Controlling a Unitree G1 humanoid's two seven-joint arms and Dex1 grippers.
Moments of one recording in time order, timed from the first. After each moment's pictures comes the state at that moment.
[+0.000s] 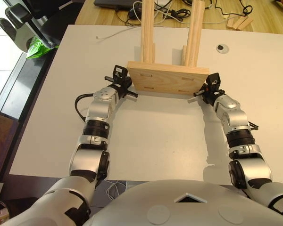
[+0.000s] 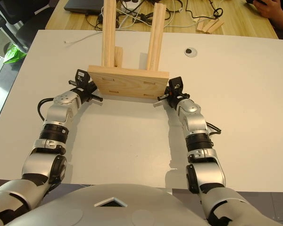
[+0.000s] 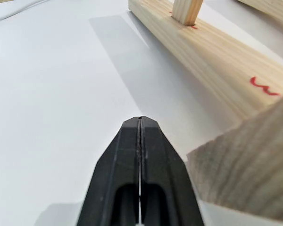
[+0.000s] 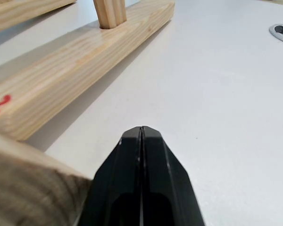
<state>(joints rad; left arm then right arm) -0.49 0.26 -0.02 0.62 -0.07 0.29 -0.35 -0.38 -0.19 0.04 0.51 0.09 0.28 0.29</state>
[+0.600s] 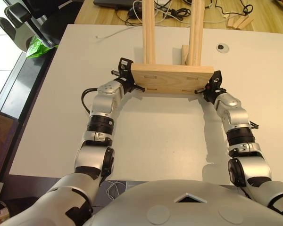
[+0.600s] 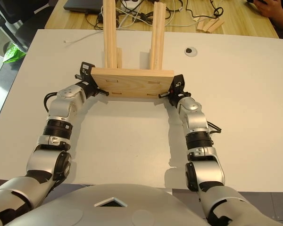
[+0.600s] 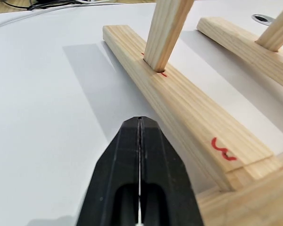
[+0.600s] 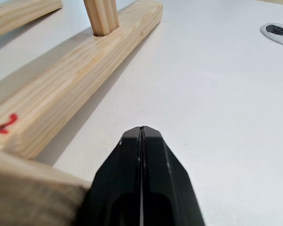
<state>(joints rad) -0.50 0.20 -0.01 0.48 -0.12 0.42 -0.40 -0.38 -0.18 0.02 0.46 0.09 0.35 0.32</state>
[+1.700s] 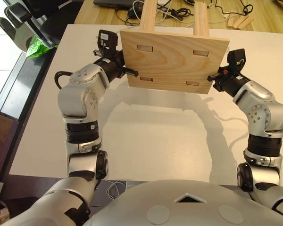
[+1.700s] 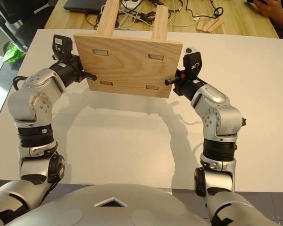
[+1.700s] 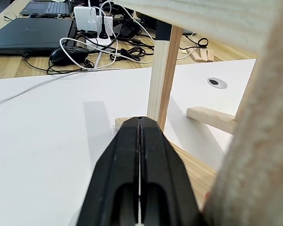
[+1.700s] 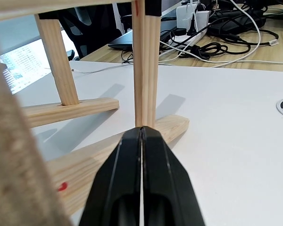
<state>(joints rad) -0.46 0.25 0.12 -0.16 -0.28 0.92 -0.38 -0.32 -0.26 -0.11 -0.22 0.39 0.87 0.42</state>
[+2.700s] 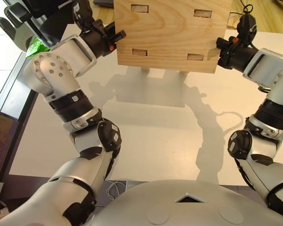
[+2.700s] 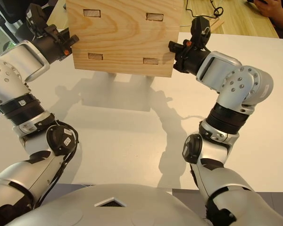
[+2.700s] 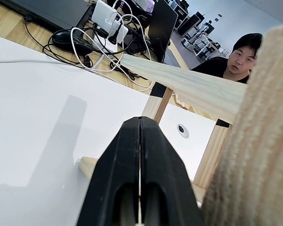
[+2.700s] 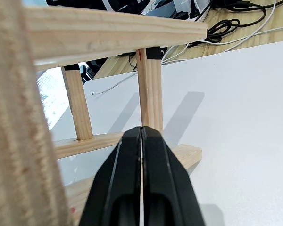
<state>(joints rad) -0.80 0.12 0.58 -0.04 -0.49 1.34 -0.11 -0.71 -0.15 -0.42 -0.14 0.56 1.44 0.17</state>
